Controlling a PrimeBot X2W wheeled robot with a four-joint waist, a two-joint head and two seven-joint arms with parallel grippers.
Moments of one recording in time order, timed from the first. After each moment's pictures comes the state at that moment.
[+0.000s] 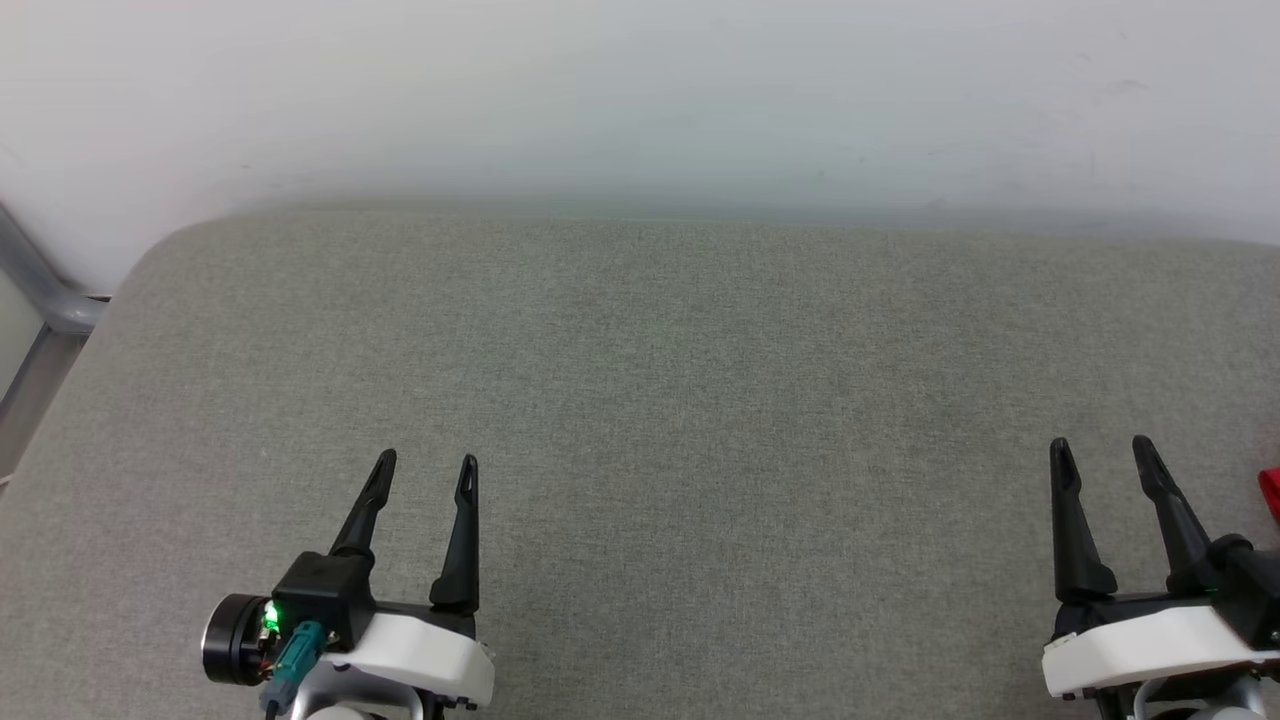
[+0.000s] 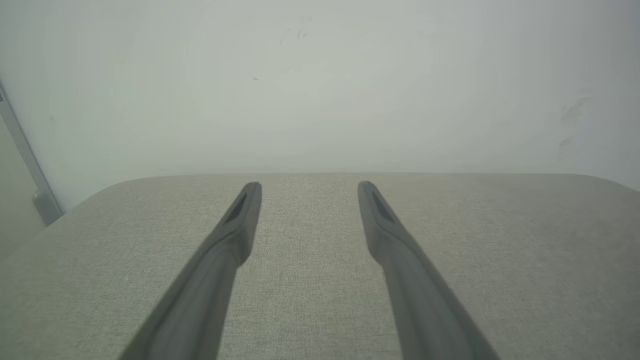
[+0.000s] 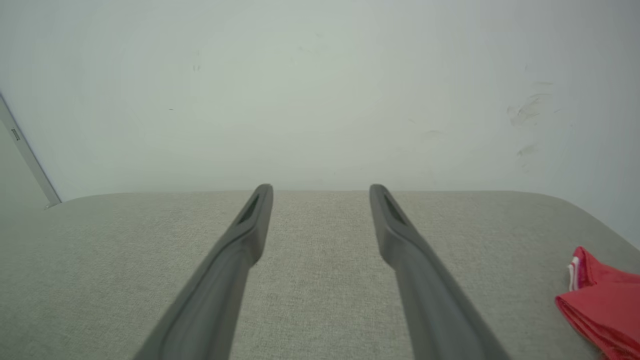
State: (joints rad) left arm -0.04 0.06 -0.08 0.11 -0.10 -0.05 -0.26; right arm 0.00 -0.05 -0.11 0.03 0.14 0.13 -0.21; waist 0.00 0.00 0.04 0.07
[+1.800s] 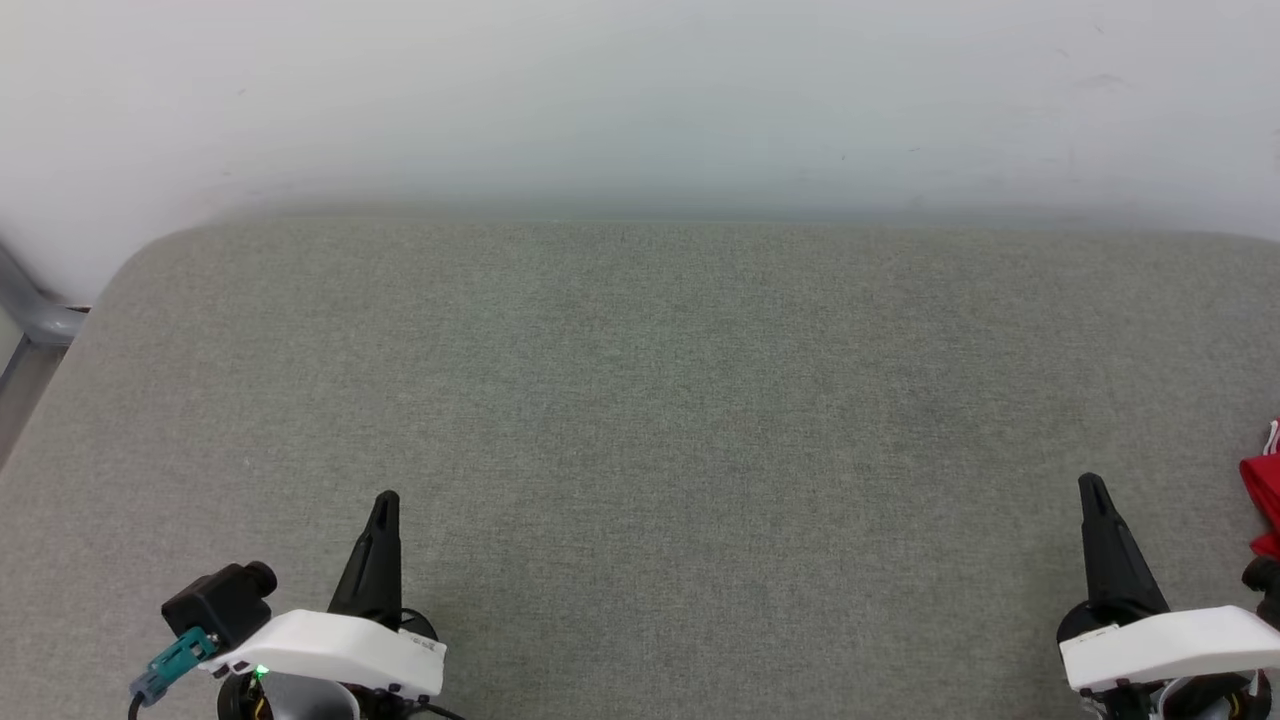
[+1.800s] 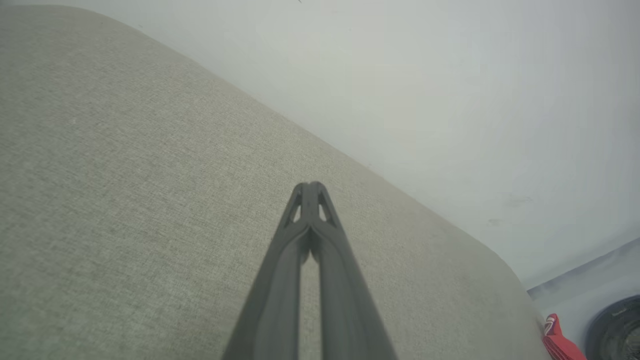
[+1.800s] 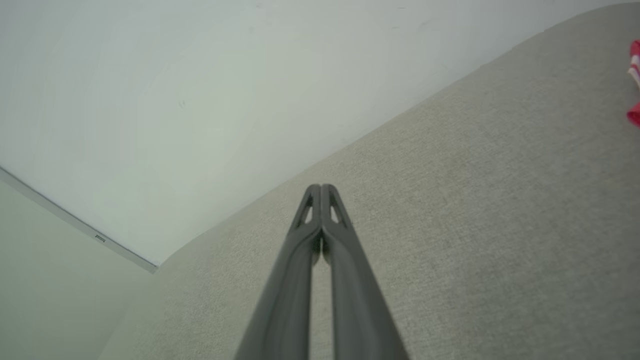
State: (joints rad) left arm -0.03 0.05 -0.01 0.17 -0.64 -0.09 -0.13; right arm 0.00 -0.05 -0.11 0.12 0.67 0.13 -0.09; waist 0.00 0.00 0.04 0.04
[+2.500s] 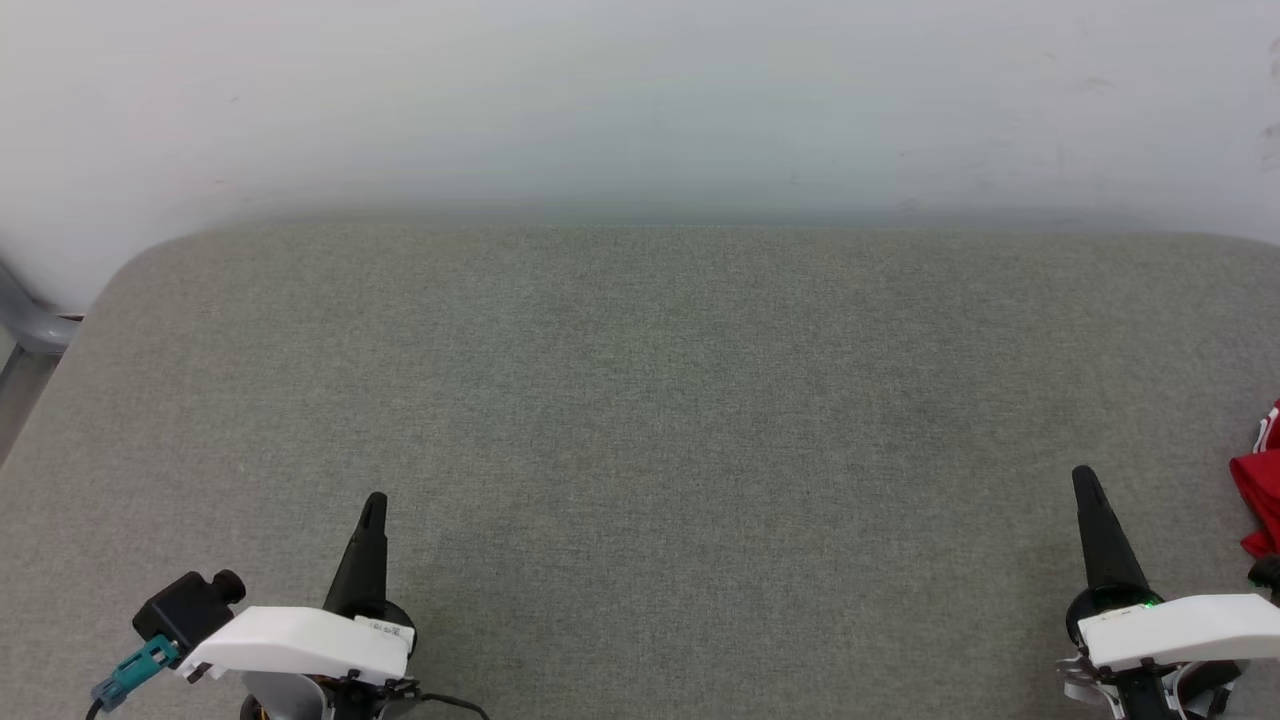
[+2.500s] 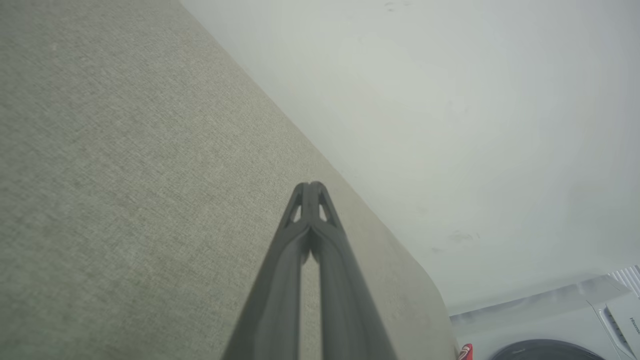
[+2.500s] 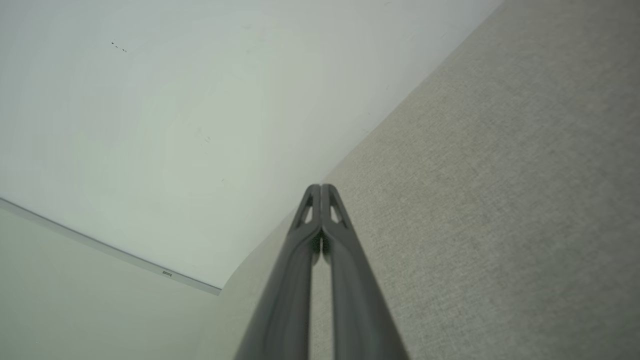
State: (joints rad) left arm -0.05 0.05 0.02 0.20 -0.93 -0.10 -0.06; right arm -0.04 -0.05 -0.11 0.16 0.95 0.13 -0.03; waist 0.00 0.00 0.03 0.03
